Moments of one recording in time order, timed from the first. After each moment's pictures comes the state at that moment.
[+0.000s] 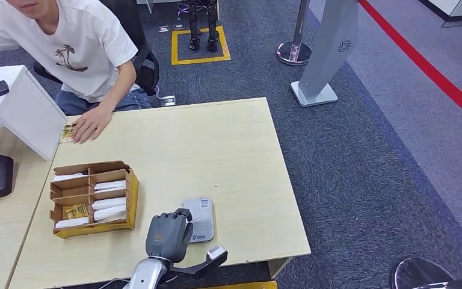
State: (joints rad) left arm -0.02 -0.14 -0.46 -1.30 -1.57 0.25 0.20; right arm -0.12 0.01 1.56 -0.08 -1.13 -0.24 0.15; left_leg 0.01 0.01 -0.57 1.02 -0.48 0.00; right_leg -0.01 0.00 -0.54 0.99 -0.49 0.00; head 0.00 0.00
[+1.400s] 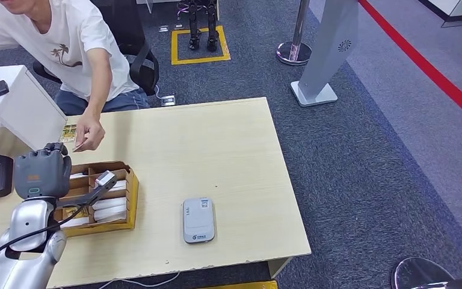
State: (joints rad) left arm -0.28 0.29 -0.18 -1.43 -1.57 0.19 0.30; right arm -0.10 0.02 1.56 -0.07 -1.14 -0.21 0.23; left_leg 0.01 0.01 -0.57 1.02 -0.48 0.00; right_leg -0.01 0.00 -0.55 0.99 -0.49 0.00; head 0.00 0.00
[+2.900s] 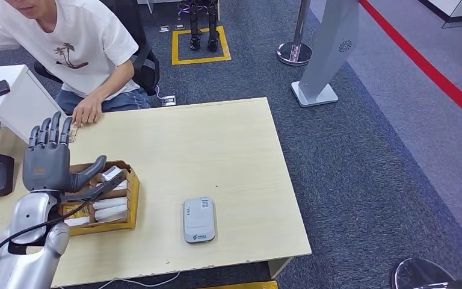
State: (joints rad) left arm -0.29 0.21 -0.13 -1.49 -1.47 0.08 0.15; right arm -0.10 0.02 1.56 -0.06 -1.18 -0.21 0.24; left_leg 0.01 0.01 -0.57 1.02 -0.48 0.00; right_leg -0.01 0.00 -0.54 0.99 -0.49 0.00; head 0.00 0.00
